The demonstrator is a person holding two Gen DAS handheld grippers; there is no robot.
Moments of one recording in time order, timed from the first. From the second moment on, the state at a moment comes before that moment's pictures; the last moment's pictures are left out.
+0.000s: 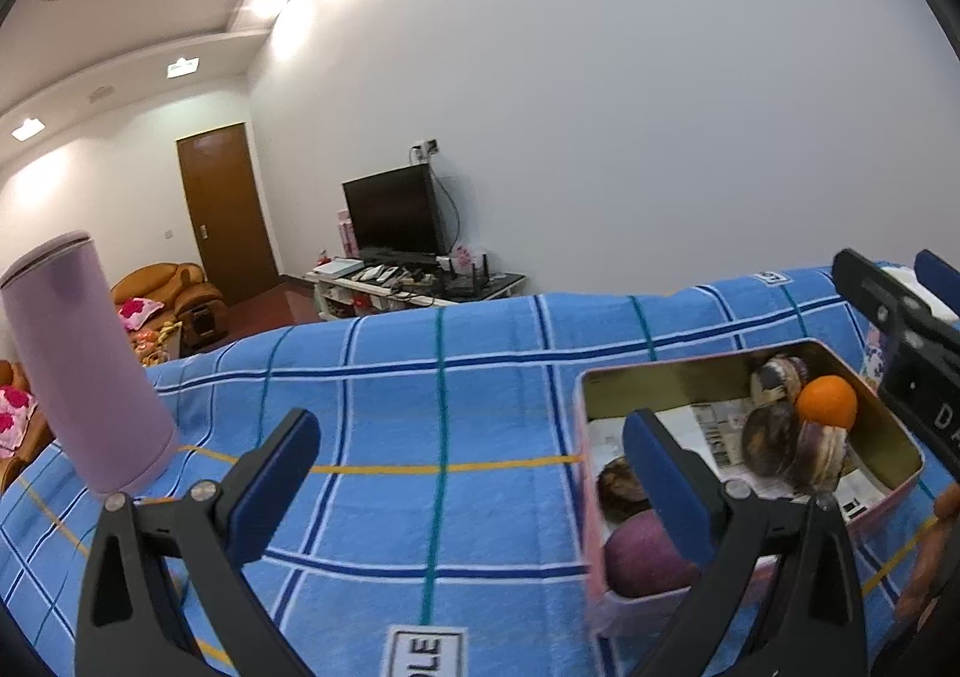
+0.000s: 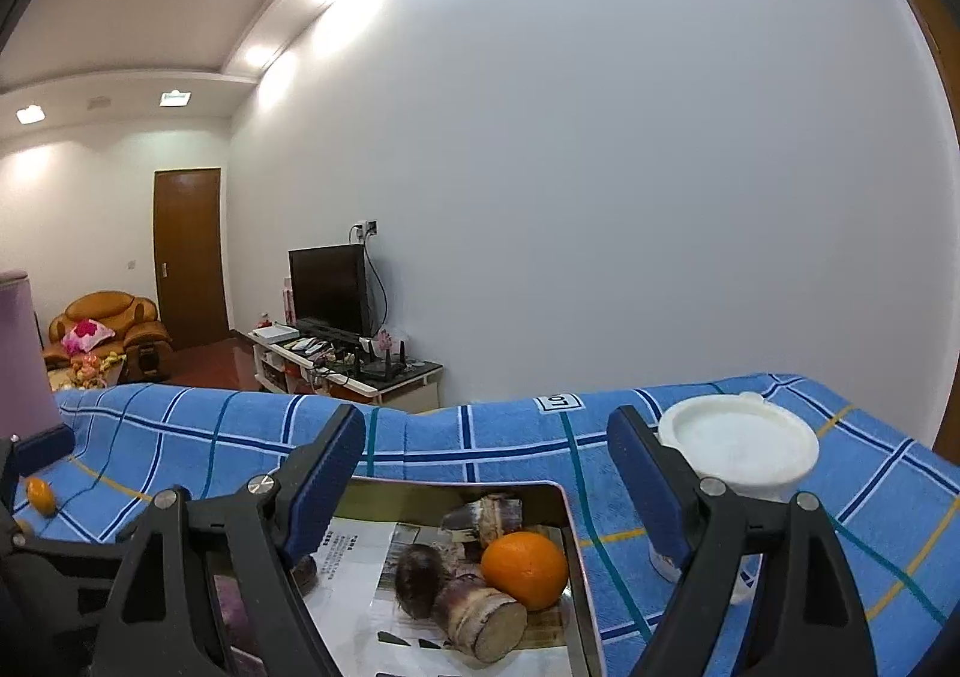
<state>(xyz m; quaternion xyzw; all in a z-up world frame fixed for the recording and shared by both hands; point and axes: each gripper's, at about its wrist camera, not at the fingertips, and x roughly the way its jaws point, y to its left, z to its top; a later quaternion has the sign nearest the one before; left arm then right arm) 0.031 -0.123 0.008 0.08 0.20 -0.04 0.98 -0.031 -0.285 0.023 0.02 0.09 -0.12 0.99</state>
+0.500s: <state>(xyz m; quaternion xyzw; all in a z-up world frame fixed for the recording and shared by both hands) 0.012 -0.086 0.009 0.06 0.19 -0.03 0.98 -0.045 -0.281 0.024 0.06 0.10 -0.13 0.99</state>
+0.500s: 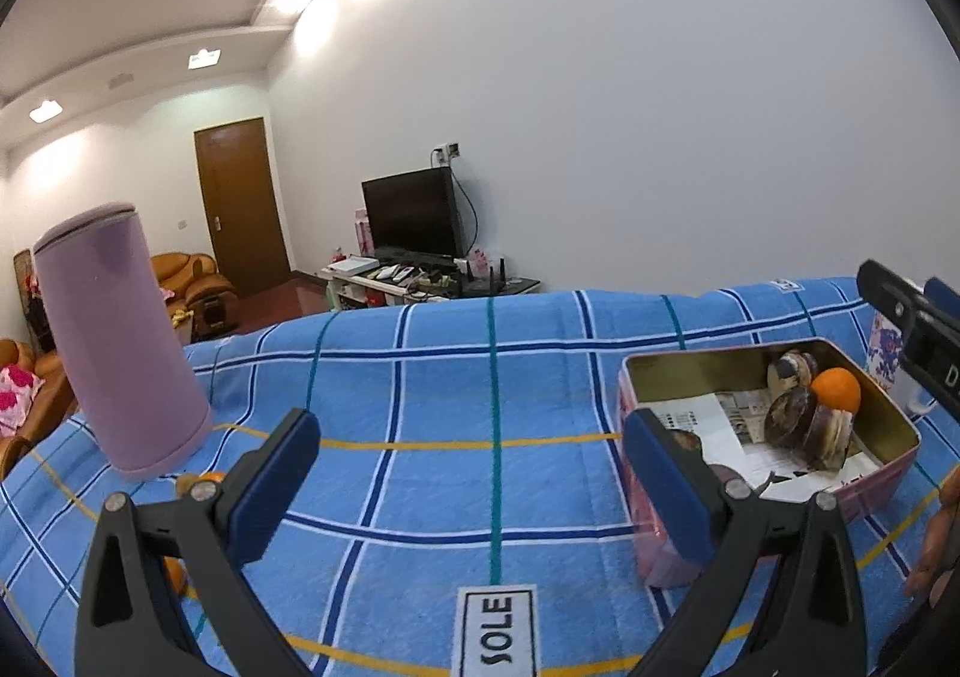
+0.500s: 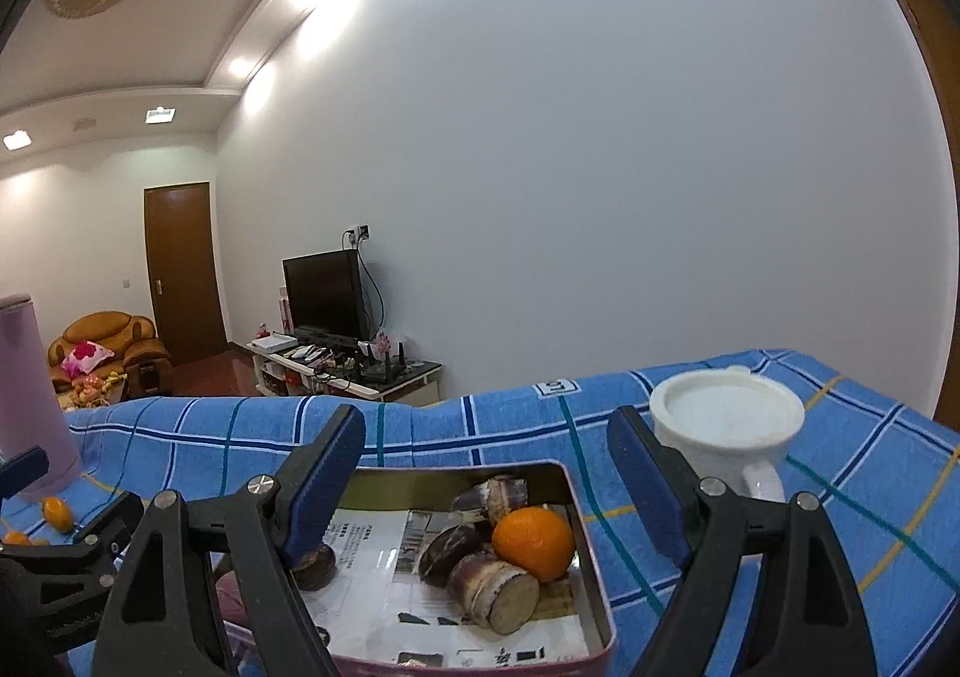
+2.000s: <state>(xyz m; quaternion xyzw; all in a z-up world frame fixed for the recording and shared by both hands) 0.015 0.005 -0.004 0.05 0.26 0.01 0.96 -0.030 -0.180 0.009 0.02 0.15 -0.04 0.99</state>
